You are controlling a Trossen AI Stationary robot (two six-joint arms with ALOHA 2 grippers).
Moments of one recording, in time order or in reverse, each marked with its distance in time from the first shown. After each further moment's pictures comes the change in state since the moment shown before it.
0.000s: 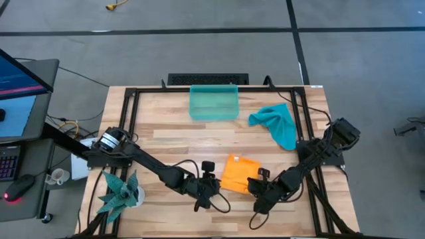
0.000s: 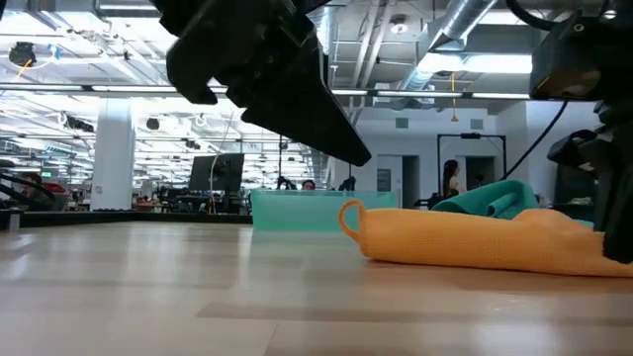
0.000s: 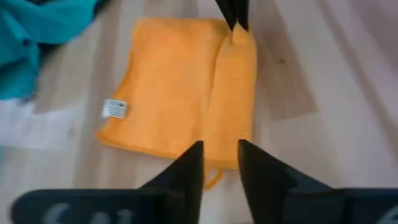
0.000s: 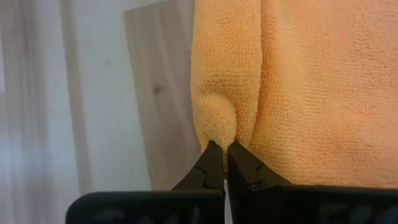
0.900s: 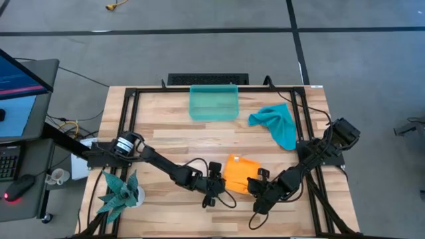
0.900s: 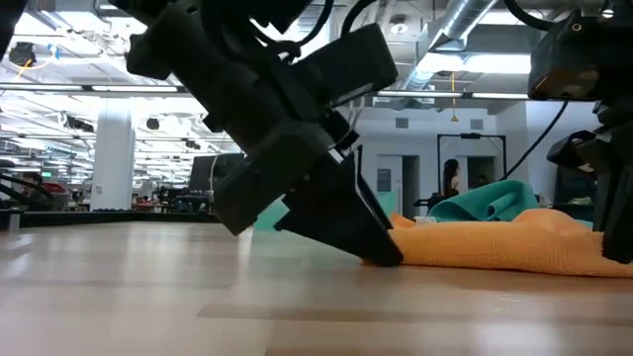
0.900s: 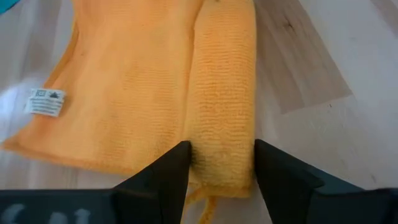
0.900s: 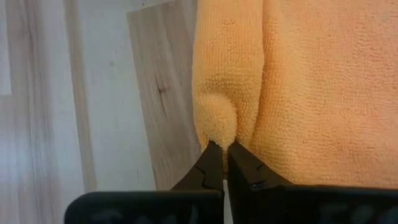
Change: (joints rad) left arm 0.078 0.170 0.002 0.165 0.126 0.061; right arm -0.006 0.001 -0.001 0.014 -0.001 0.001
